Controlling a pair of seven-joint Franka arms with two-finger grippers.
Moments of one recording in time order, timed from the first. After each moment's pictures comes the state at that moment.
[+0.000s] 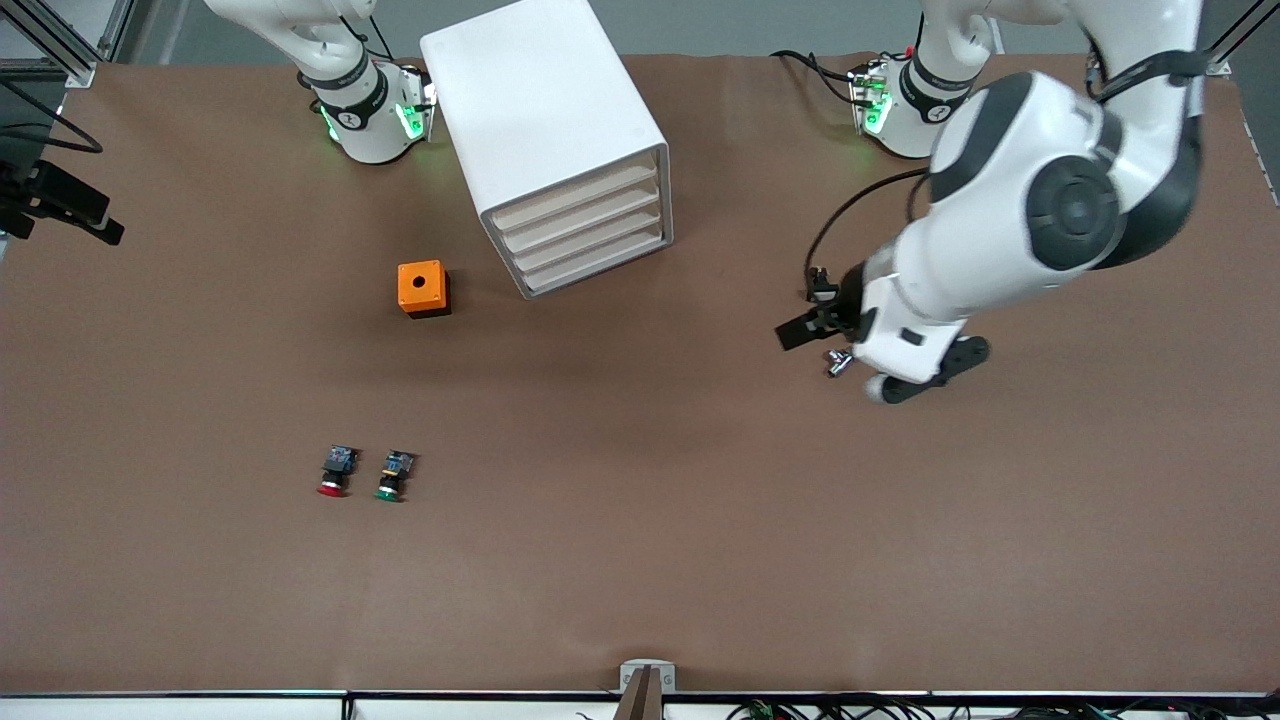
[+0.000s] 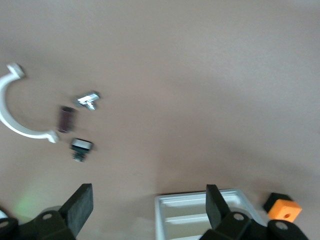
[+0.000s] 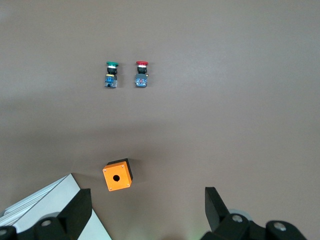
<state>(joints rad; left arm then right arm) -0.28 0.36 -0.12 -1.31 -0.22 1.57 -0.75 -0.02 -0.05 -0.04 -1.50 0.03 1.44 0.05</state>
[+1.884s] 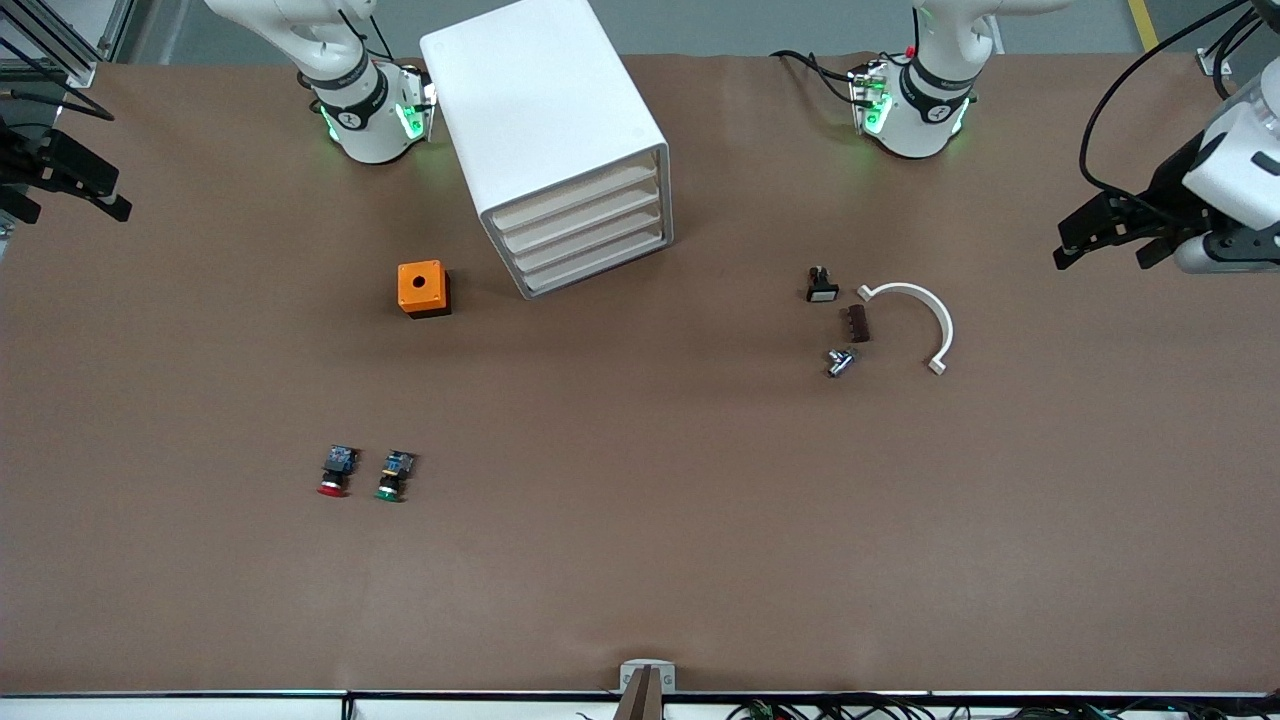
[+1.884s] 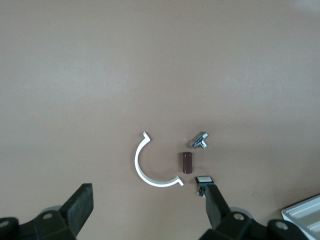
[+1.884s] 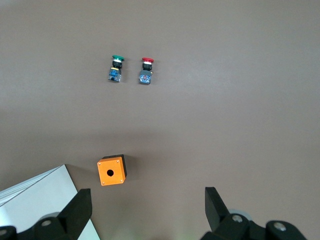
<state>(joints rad) -0.03 -0.11 -0.03 -1.74 -0.07 1.69 -0.08 -0.03 -0.15 -0.03 -1.63 0.03 1.50 -0.05</state>
